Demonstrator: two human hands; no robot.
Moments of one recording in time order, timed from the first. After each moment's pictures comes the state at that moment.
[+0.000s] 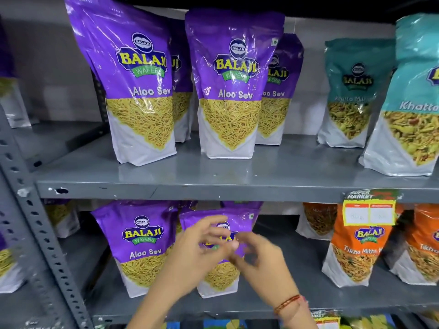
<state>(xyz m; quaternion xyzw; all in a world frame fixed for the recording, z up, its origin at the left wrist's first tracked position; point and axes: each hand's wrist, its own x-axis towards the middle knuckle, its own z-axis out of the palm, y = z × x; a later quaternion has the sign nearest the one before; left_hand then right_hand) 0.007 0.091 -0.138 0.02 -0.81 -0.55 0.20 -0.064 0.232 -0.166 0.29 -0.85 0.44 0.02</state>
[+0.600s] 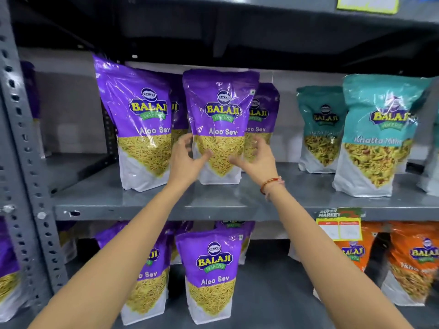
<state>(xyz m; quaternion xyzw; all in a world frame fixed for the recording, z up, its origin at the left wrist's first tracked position) -0.103 0.038 0.002 0.05 -0.77 -0.43 0.47 -0.177 0.203 0.007 0.32 -0.74 0.55 0.20</state>
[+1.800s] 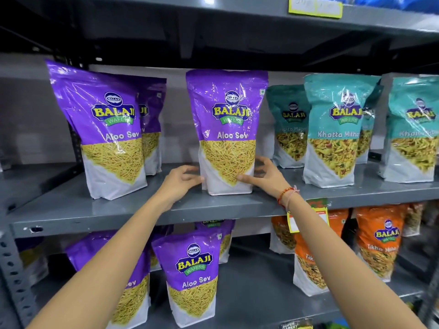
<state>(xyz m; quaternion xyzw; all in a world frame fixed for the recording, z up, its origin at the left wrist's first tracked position) -0.120 0.059 -0.030 0.02 -0.82 -0.53 0.24 -0.220 0.293 -0.029 0.29 -0.77 0.56 0.06</state>
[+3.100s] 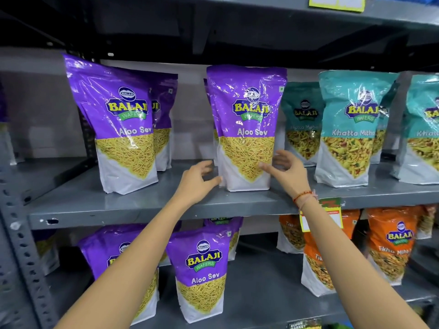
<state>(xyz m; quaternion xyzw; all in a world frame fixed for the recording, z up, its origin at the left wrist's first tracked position) -0.111 0.077 -0.031 0.01 -0.87 -0.39 0.30 -0.208 0.297 -0.027 0.24 -0.73 0.61 0.20</state>
